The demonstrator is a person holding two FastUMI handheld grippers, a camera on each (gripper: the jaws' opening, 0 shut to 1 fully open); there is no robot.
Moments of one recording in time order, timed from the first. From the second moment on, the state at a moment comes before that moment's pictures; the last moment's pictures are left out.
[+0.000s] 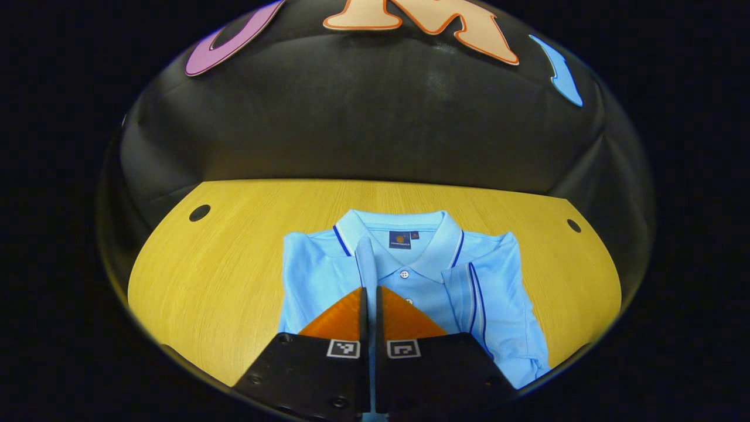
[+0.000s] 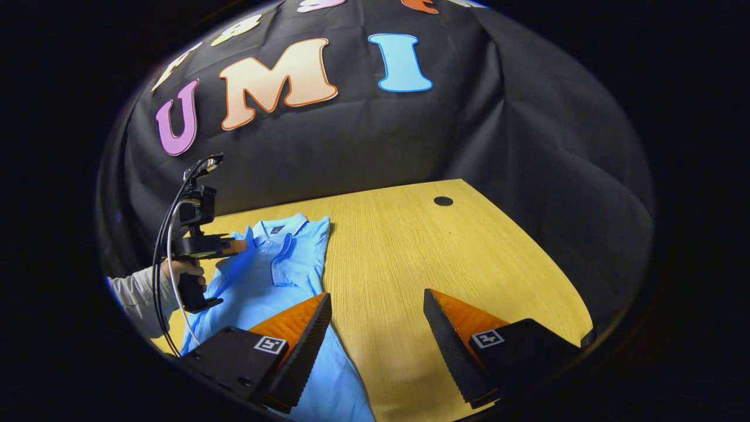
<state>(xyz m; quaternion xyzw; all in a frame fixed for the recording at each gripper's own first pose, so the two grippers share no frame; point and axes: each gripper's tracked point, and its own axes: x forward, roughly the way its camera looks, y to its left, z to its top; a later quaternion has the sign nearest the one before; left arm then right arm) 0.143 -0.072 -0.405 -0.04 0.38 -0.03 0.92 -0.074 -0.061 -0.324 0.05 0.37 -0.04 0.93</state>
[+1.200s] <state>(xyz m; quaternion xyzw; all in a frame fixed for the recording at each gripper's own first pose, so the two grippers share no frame) -0.136 0.035 -0.254 -0.03 0.29 0.00 0.96 -0.171 -0.019 -0.279 0.04 0.31 0.08 0.95</state>
